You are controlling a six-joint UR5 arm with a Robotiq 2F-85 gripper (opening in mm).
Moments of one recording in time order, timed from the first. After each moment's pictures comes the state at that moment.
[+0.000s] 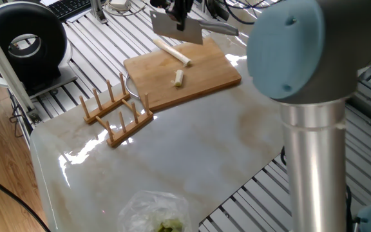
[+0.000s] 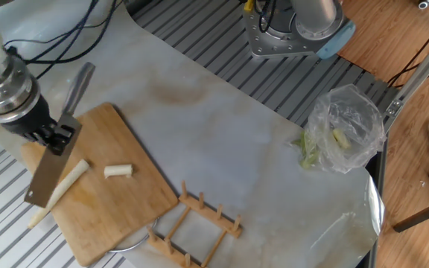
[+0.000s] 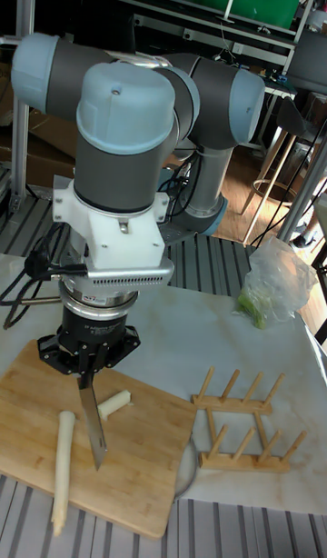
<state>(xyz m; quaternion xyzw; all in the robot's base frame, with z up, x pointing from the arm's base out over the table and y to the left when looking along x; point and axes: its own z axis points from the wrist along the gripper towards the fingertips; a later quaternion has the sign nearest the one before) 0.713 -0.081 0.149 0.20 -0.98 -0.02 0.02</state>
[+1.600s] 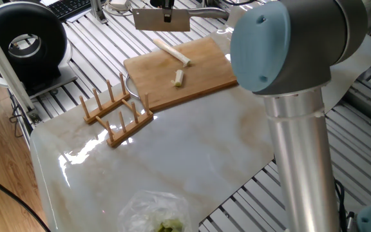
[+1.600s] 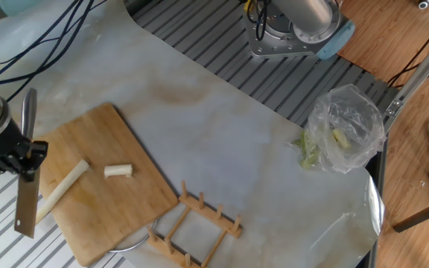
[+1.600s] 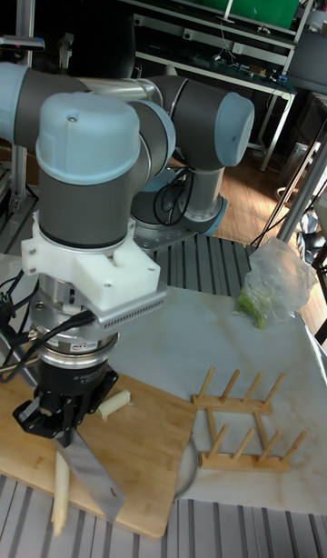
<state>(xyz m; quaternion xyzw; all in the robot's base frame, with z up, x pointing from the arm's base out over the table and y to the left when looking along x) 0.787 -0.092 0.132 0.36 -0.93 -0.02 -0.04</state>
